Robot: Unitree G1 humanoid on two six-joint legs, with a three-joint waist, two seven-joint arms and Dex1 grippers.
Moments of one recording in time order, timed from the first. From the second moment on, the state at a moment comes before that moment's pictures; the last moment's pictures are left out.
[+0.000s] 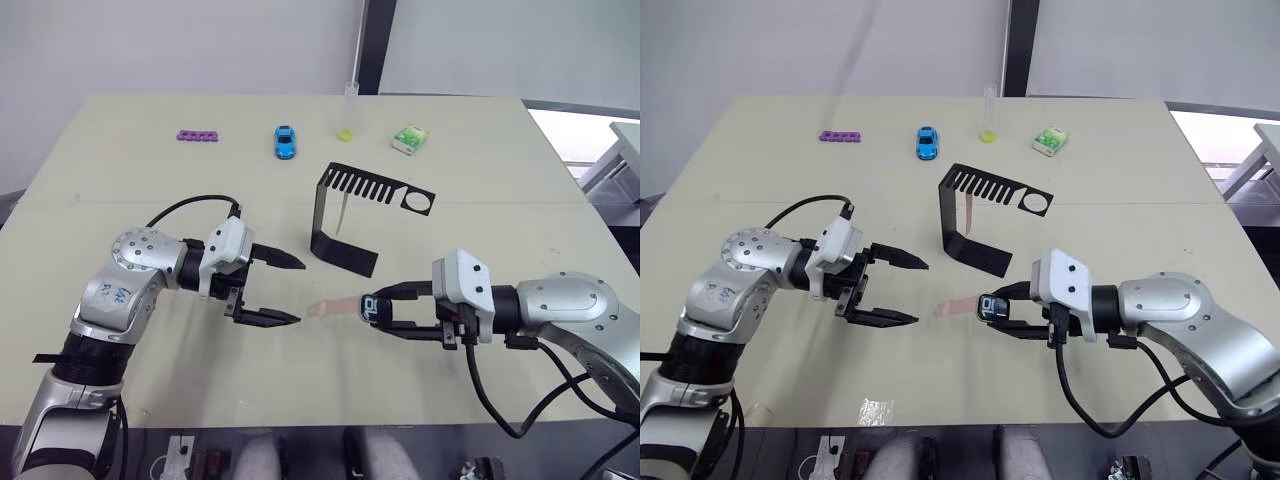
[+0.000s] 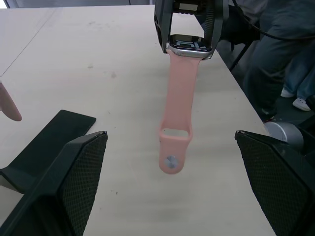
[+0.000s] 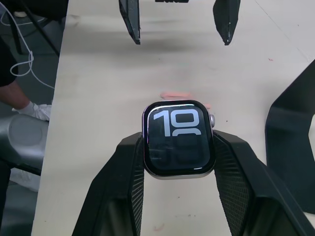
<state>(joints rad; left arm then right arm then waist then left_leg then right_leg) -0.54 0.71 -0.09 -0.12 -0.43 0.36 -1.31 -0.32 -1.00 0.11 -0.59 0.63 0.51 0.92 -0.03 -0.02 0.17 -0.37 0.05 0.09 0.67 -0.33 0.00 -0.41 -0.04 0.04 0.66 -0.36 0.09</state>
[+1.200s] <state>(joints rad) -0.62 0.40 -0.32 -0.06 -0.03 0.16 -0.93 -0.41 -0.85 -0.13 -0.43 1.63 1.22 0.01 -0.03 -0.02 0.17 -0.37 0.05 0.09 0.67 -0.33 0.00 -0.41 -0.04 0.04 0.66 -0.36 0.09</state>
